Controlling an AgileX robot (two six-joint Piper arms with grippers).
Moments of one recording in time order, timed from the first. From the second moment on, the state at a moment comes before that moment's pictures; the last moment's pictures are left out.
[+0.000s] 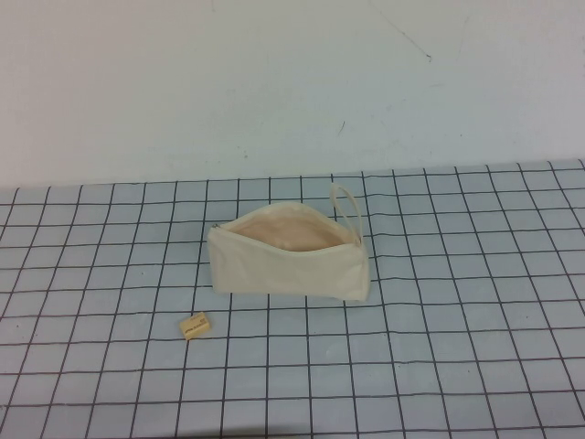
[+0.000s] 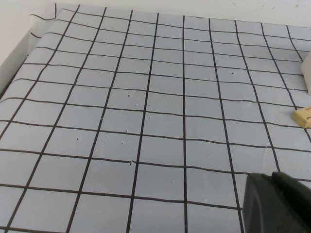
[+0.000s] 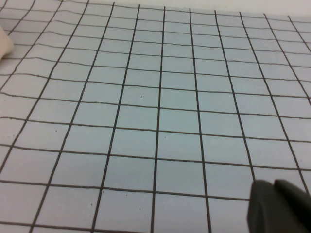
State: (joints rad) right arm 0.04 -0.01 0.02 -0.02 0.42 -0.06; left arm 0.03 -0.01 0.01 0.01 0.40 -0.16
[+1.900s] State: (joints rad) right arm 0.04 -0.01 0.02 -0.02 0.42 -0.06; left arm 0.03 0.14 -0.44 0.09 0.38 -0.26
